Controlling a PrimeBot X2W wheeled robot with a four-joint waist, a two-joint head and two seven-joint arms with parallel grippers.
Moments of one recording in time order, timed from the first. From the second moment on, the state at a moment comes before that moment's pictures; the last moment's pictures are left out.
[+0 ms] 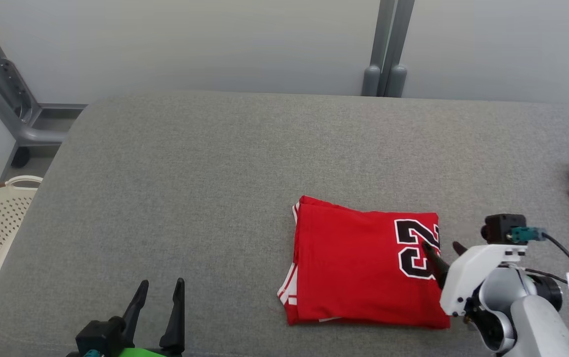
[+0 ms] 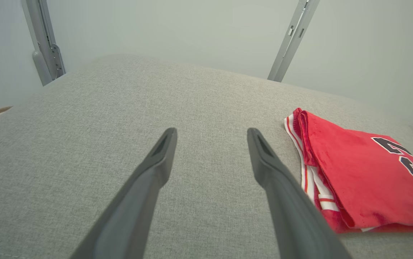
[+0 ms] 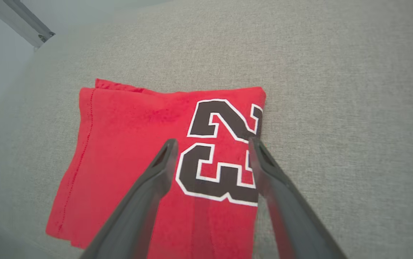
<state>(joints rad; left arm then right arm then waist) 0.05 0.11 -0.16 0.29 -0.36 -0.13 -0.26 -0.18 -0.05 -0.02 0.29 0.29 0.13 0.39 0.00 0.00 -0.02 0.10</state>
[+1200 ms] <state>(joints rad) -0.02 0.13 -0.18 0.29 -0.36 -0.13 -0.26 -0.32 -0.05 -0.05 0.59 0.35 0.13 0.37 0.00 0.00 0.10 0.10</state>
